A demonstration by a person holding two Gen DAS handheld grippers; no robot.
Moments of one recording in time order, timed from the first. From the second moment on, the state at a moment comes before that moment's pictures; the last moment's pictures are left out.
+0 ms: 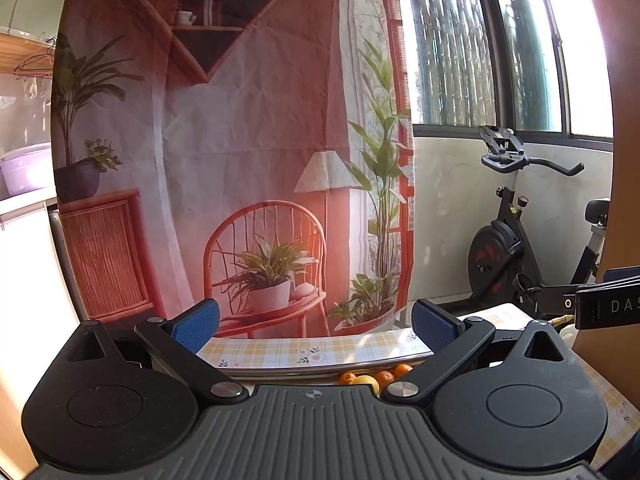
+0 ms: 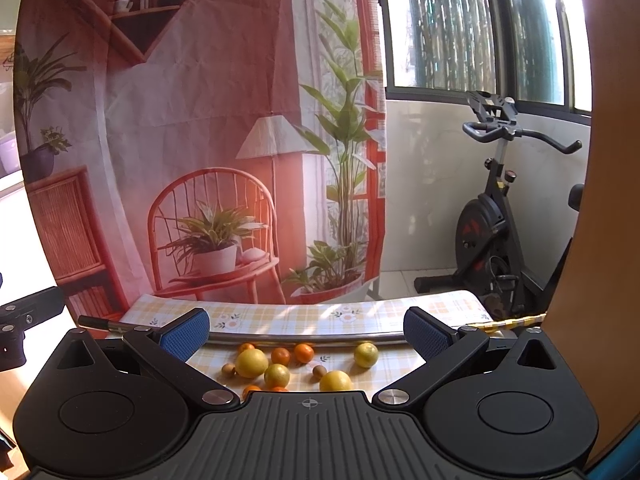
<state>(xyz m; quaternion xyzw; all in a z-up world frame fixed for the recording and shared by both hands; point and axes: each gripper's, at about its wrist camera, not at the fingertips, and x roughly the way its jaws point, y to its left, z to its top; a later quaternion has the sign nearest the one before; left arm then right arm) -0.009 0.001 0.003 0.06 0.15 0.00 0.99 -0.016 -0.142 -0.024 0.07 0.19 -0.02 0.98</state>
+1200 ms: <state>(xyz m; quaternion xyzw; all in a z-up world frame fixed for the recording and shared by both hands) -0.011 0.005 0.006 0.05 0.14 0.00 0.99 -0.020 -0.142 -0.021 0.07 0.19 -0.03 0.98</state>
